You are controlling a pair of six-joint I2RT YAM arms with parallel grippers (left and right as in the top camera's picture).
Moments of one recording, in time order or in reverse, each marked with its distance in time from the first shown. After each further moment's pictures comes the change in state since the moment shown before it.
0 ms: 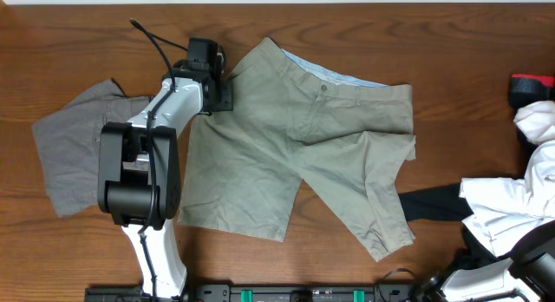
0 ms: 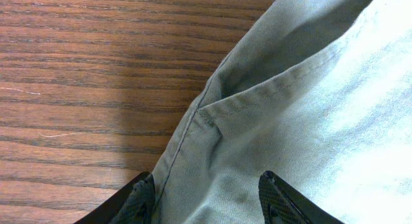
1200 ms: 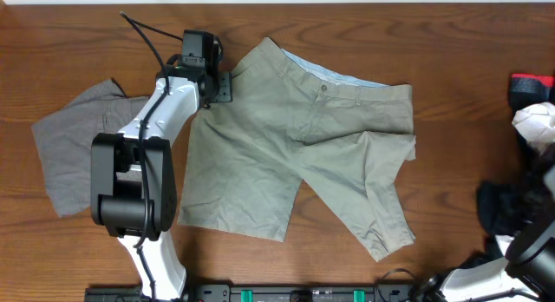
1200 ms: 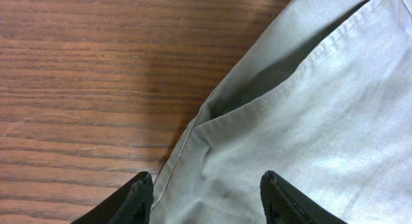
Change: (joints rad) left arm 0.000 -0.076 0.000 0.023 0.003 0.000; right arm 0.050 -0.003 -0.623 -0.067 0.263 0.343
